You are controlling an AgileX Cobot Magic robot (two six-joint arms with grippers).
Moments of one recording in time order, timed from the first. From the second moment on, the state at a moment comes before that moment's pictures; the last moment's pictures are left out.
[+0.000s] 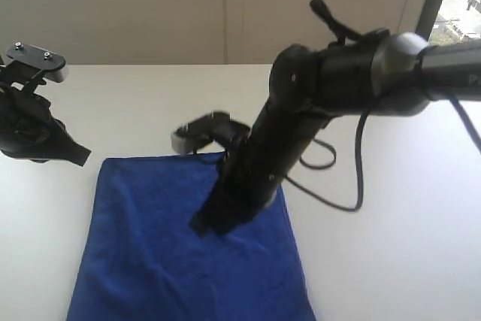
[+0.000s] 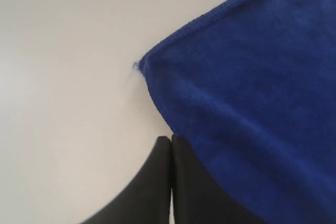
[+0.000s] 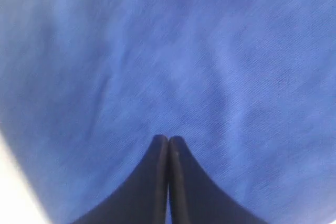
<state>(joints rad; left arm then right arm) -0.20 1.50 -0.91 -0.34 0.50 0.57 0.51 1.86 -1.27 0.47 0.85 -0.56</state>
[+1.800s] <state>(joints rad) -0.23 1.58 -0.91 -0.50 0.62 0.78 0.22 2.21 -1.58 0.00 0.72 -0.43</state>
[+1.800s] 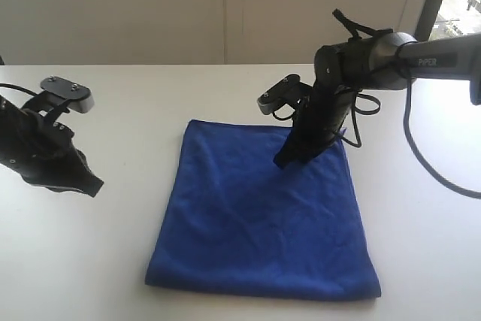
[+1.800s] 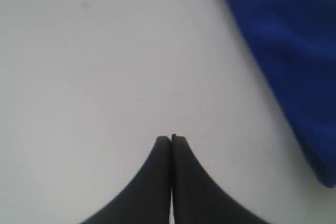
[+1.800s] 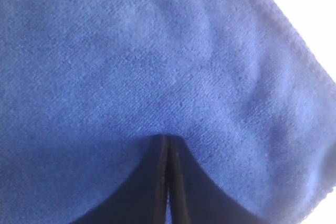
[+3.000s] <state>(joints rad) -0.27 1.59 -1.00 -0.71 1.02 1.47 0.28 1.86 -1.42 0.07 1.22 -0.66</state>
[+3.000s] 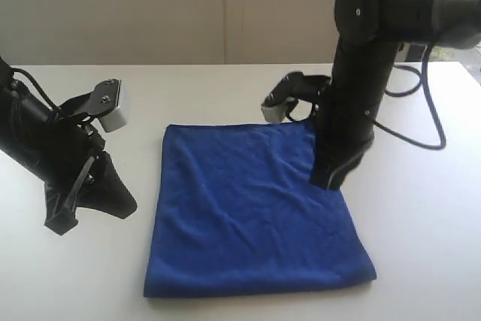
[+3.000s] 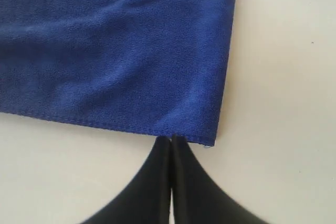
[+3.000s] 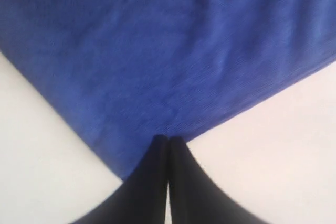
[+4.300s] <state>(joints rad) -0.52 1.71 -0.78 -0.73 0.69 1.57 0.28 1.82 -1.11 0.21 1.22 -0.88</state>
